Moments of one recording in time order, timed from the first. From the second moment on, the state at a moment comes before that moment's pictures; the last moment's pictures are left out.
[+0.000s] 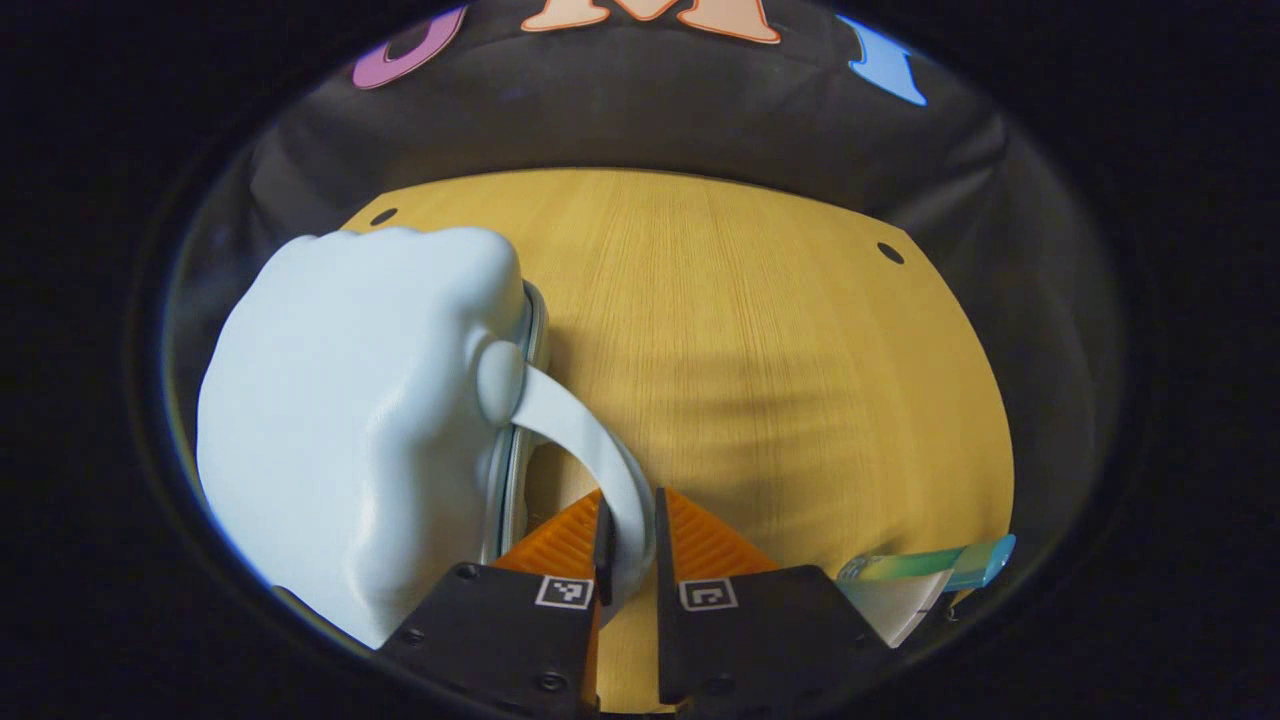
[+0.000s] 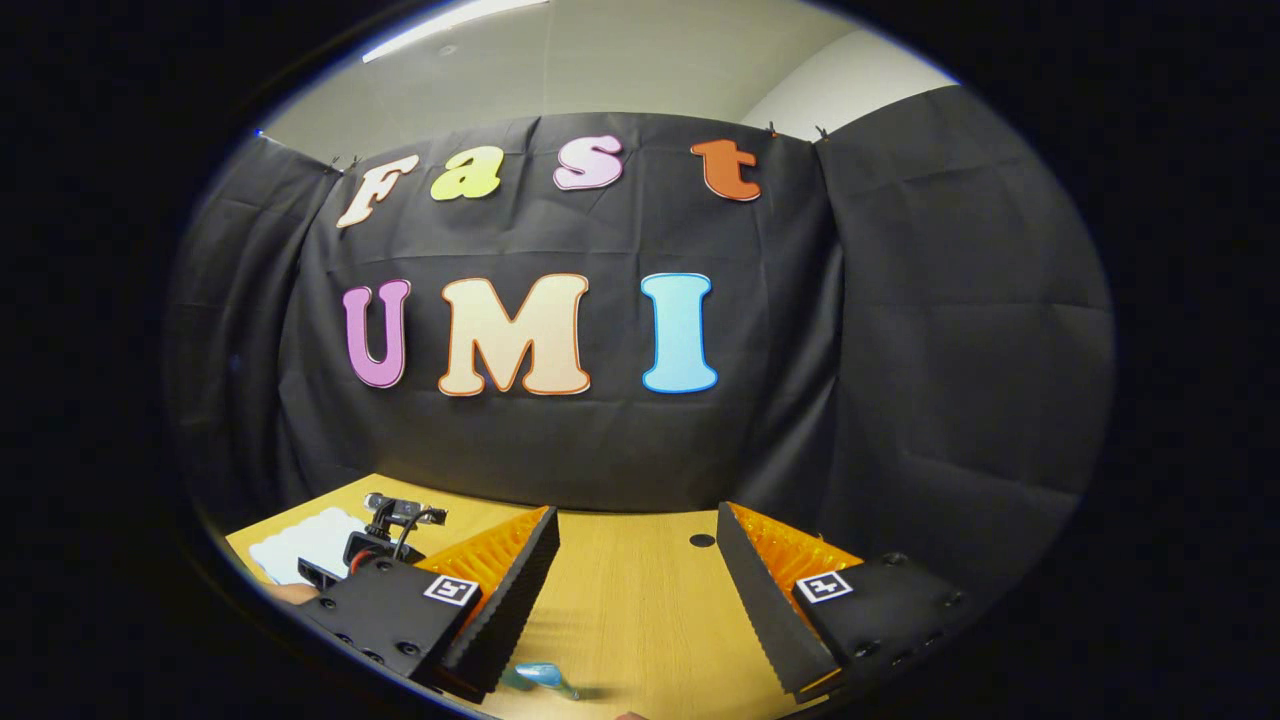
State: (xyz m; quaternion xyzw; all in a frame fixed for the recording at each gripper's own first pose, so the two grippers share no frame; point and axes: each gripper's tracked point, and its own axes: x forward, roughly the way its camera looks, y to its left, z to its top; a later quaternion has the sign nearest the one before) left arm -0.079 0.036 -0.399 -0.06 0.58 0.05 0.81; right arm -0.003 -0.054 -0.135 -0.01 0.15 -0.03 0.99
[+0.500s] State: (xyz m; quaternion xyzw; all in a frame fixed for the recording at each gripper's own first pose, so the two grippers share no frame) left arm -0.062 0.039 -0.341 0.00 0.54 0.03 0.84; right arm -0.003 -0.031 -0.133 -0.01 0.14 0.01 0.99
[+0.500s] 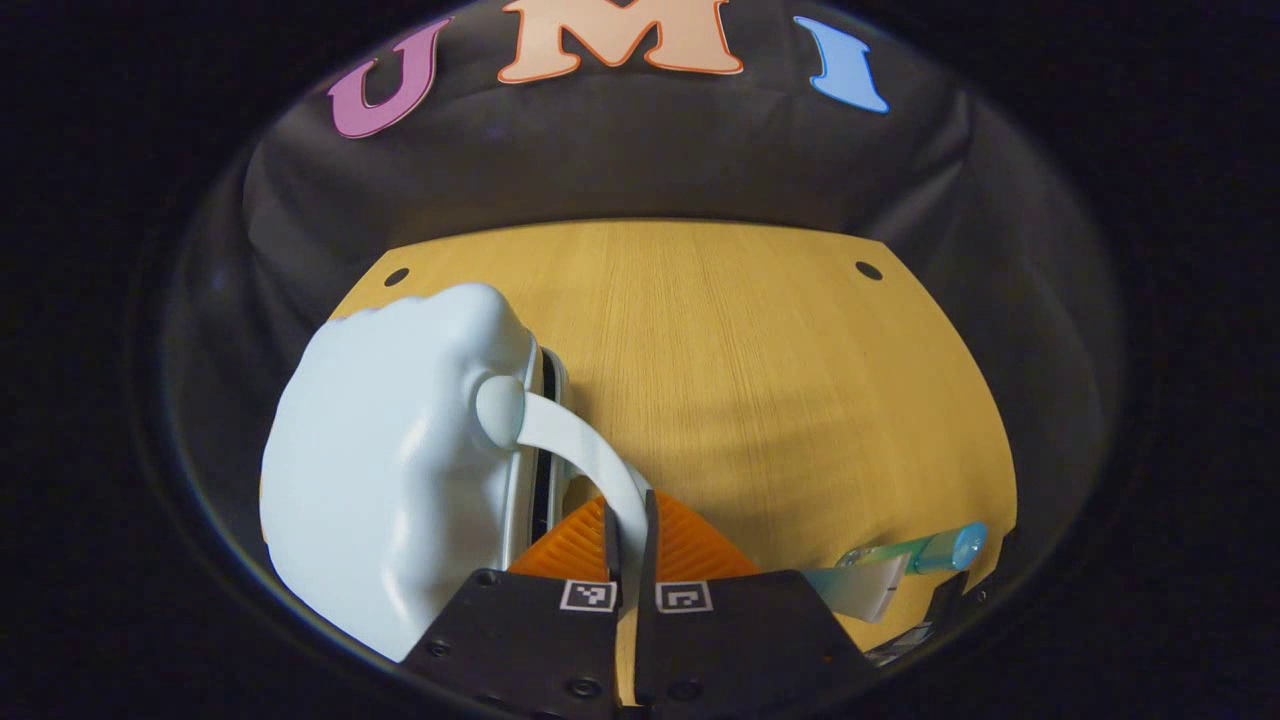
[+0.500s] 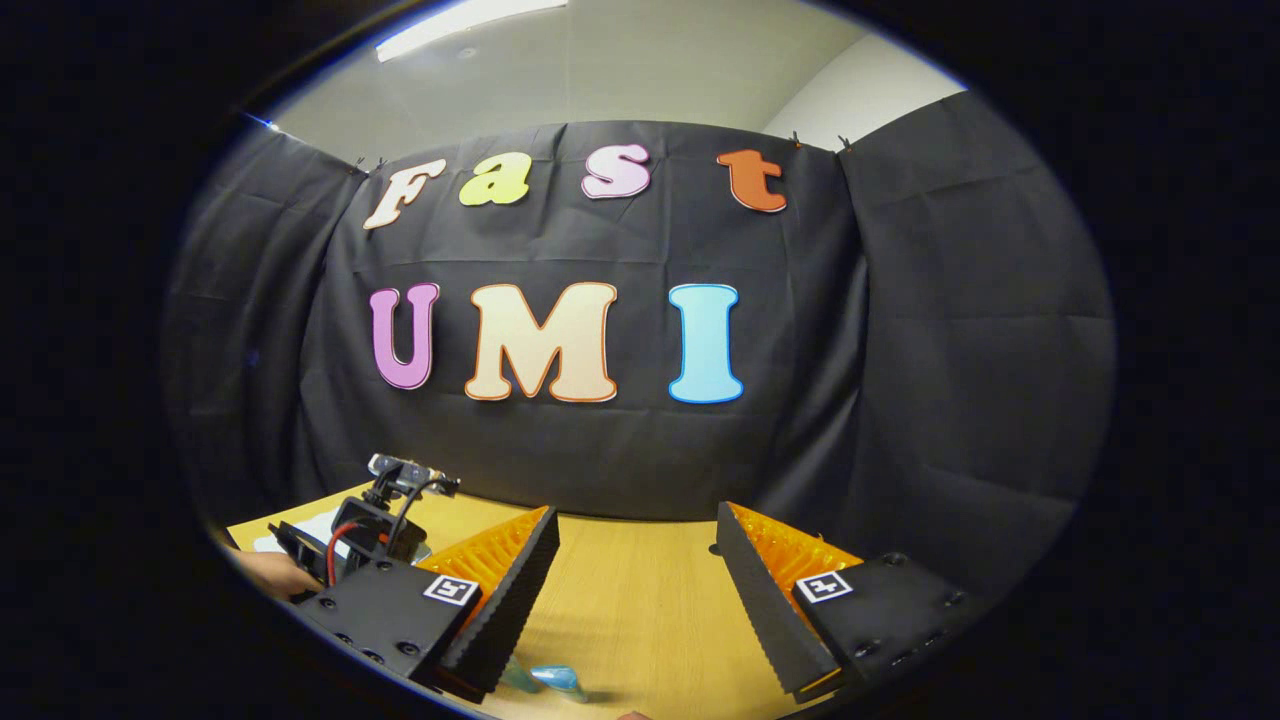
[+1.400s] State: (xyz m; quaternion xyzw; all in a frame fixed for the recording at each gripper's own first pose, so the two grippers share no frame) left arm -0.031 0.200 -0.159 0.02 0.40 0.07 0.91; right arm 0.013 0.075 -0.147 0.01 0.14 0.06 0.99
